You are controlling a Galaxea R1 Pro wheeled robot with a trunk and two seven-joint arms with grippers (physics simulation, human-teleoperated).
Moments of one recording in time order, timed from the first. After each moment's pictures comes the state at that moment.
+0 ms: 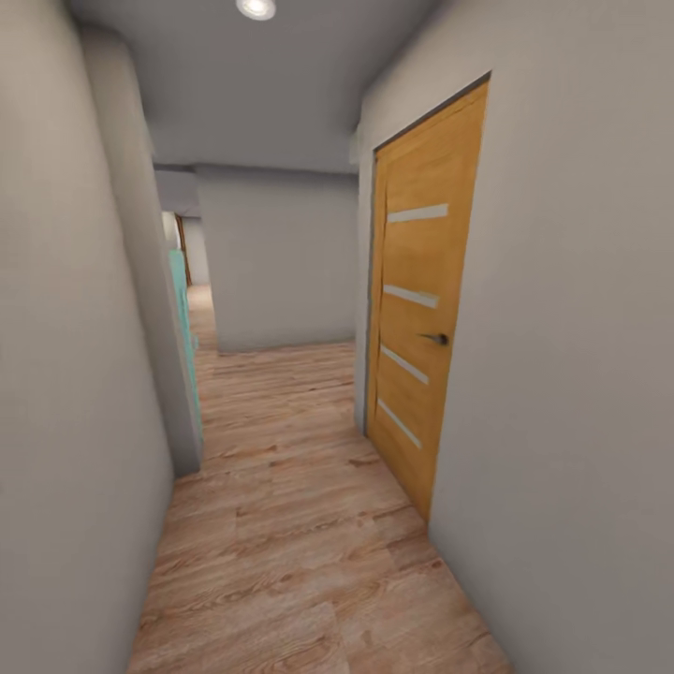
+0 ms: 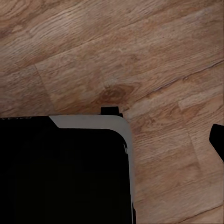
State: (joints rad) left arm -0.22 0.01 -0.10 0.00 0.40 -0.06 0.03; right arm -0.11 -0.03 0.68 0.03 -0.74 -0.20 0.03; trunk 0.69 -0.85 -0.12
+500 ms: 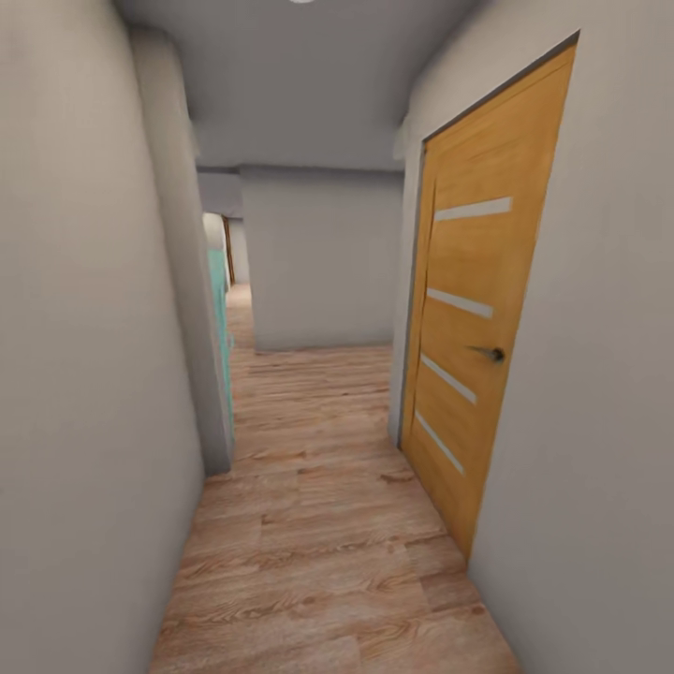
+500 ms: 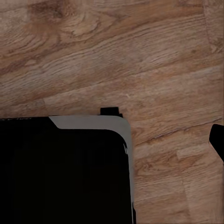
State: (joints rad) left arm -0.22 0.01 -0.10 0.00 0.40 -0.06 0.03; right arm -0.11 -0.03 0.68 0.03 -0.74 -0.20 0.03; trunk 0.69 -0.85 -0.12
